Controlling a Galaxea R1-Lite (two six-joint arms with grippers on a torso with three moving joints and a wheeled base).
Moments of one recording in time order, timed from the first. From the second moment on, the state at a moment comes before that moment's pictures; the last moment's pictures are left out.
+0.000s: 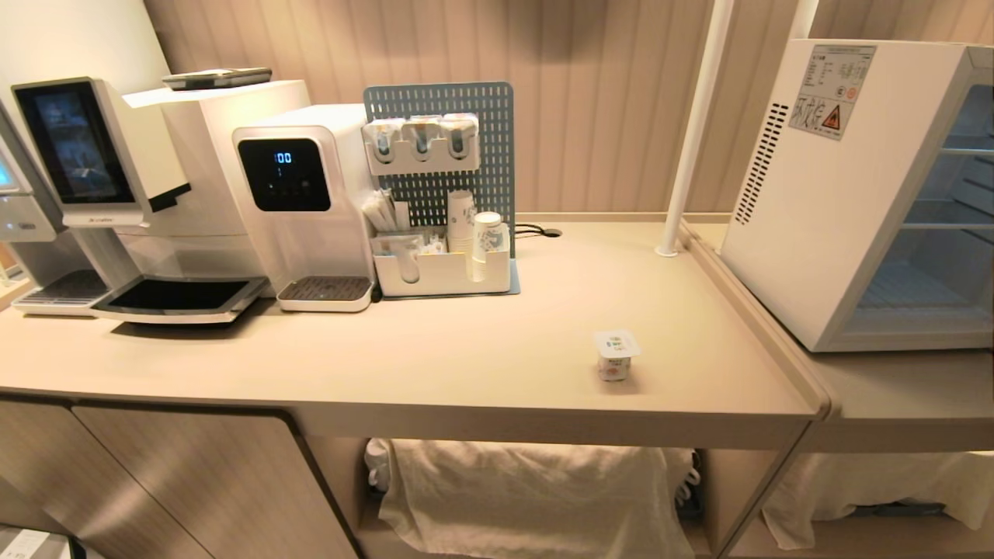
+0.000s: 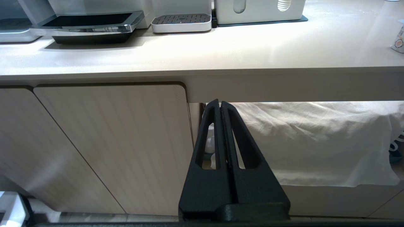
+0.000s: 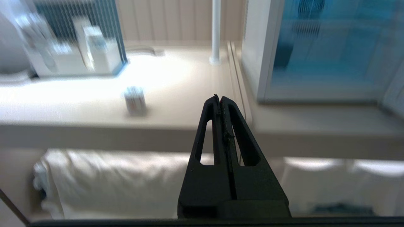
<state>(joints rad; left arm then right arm) 0.00 0.00 0.00 -0.01 -0.01 0.03 0.01 0.03 -0.17 0.00 0.00 -0.05</state>
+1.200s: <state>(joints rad) 0.00 0.00 0.00 -0.01 -0.01 0.01 0.03 1.53 -0.66 -0.20 0.68 -0.29</state>
